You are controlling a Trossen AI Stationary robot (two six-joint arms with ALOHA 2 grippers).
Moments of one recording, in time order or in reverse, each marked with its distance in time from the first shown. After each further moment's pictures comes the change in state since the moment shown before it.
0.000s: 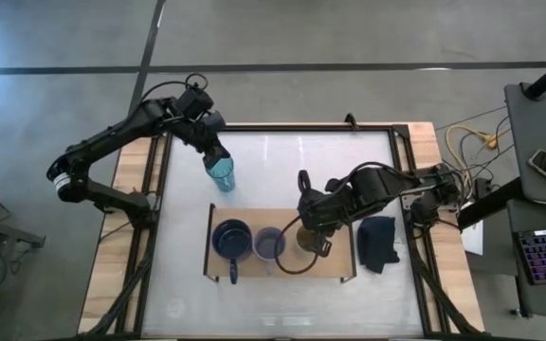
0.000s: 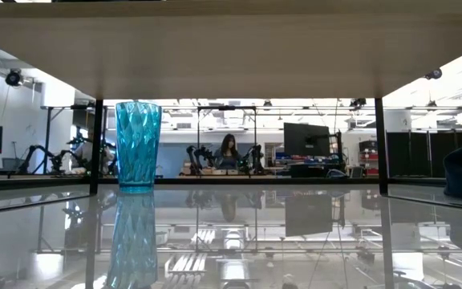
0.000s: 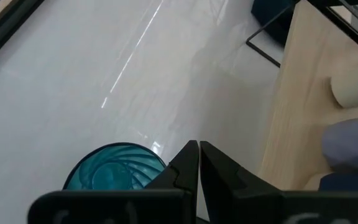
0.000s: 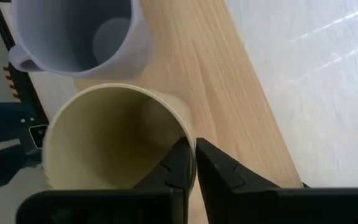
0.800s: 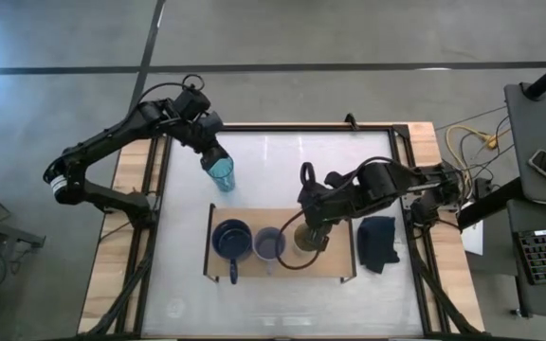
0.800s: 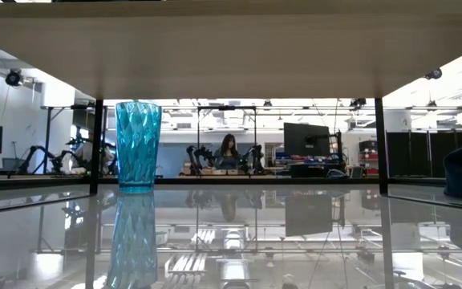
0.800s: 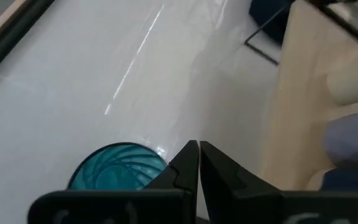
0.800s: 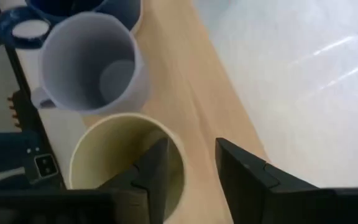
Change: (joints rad) left arm 0.000 -0.034 -0.027 0.020 -0.005 0.028; right arm 0.000 -0.003 0.066 0.024 0.089 -0.002
